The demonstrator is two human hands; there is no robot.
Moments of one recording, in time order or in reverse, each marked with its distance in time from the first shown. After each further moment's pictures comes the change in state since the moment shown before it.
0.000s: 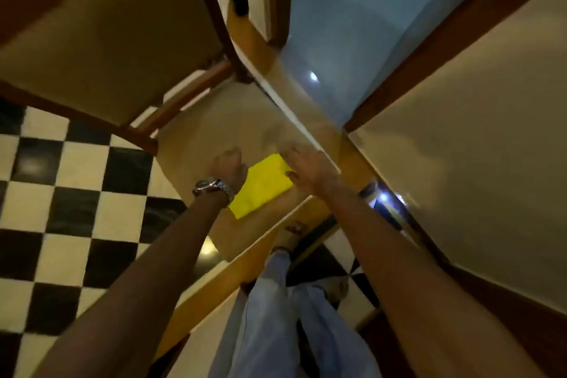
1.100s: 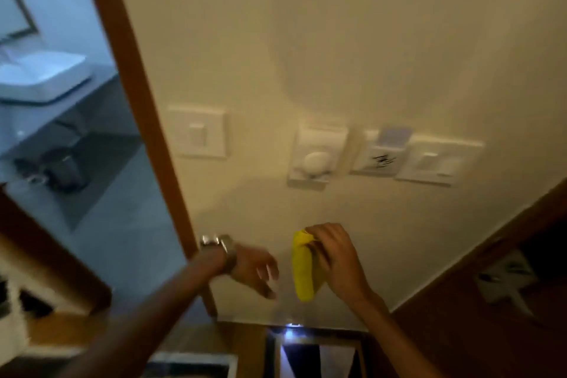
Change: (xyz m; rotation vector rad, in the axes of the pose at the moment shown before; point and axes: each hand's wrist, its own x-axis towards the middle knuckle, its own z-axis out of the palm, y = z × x) left_hand -0.129 0.517 -0.204 0.631 -0.676 1.075; right_hand -0.434 0.158 -0.192 0.364 1.326 0.625
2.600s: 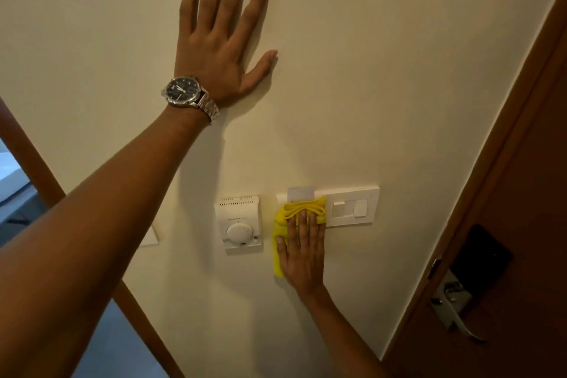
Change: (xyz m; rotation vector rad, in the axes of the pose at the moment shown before) left_hand -0.067 0.242 -0.338 1.182 2.108 0.211; right_hand 0.090 0.070 -0.034 -0.522 0.677 -0.064
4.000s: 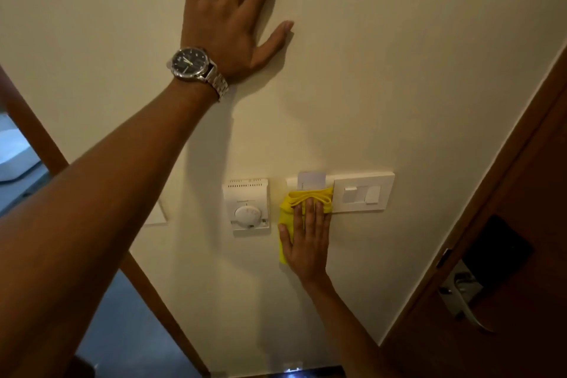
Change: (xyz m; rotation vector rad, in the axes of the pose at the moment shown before) left_hand -0.005 0.002 -0.002 0.026 0.038 -0.047; right_hand -0.012 -0.007 0.008 -0.014 -0.009 0.018
